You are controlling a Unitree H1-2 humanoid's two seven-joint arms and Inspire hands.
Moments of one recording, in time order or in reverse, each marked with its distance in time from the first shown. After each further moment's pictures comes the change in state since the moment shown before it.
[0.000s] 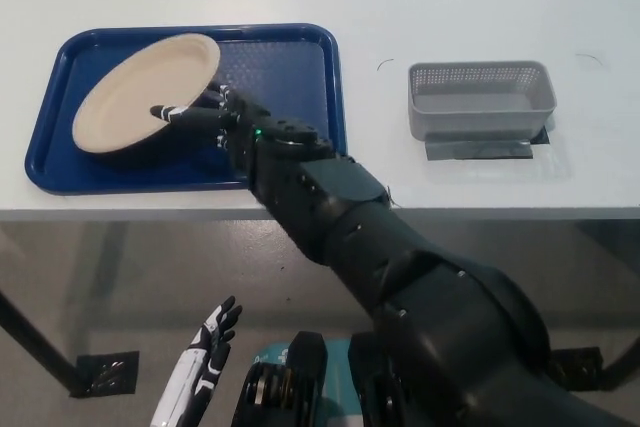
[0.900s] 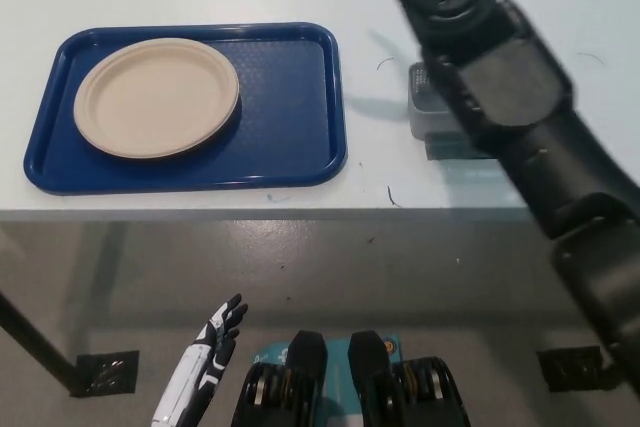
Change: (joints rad) left_arm -0.016 0.014 -0.009 0.002 0.000 0.027 -0.025; right_arm 0.083 -0.420 0.291 -0.683 -0.357 0.126 0.079
